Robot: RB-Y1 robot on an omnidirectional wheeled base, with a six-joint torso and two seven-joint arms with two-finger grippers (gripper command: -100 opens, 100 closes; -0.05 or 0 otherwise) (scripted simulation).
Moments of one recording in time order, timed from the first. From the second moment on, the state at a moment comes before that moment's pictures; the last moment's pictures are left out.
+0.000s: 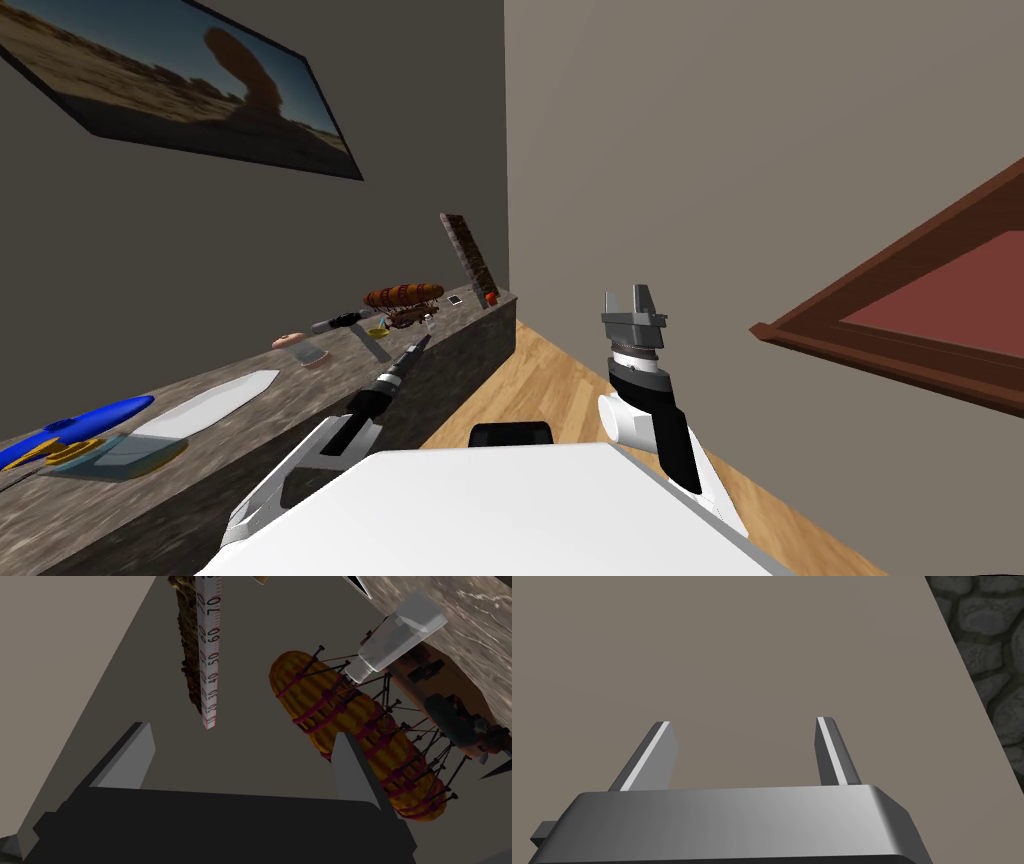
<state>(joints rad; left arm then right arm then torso) 0.44 0.49 0.08 -1.79 -0.27 -0.20 -0.15 0.50 0.01 -0.06 -2.38 0.02 -0.49 -0.12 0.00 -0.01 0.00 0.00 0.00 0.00</state>
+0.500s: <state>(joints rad) 0.42 0.59 0.08 -1.67 -0.35 -0.15 -0.20 0.50 0.01 -0.06 -2.38 0.02 -0.49 -0.12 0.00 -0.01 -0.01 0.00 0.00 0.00</state>
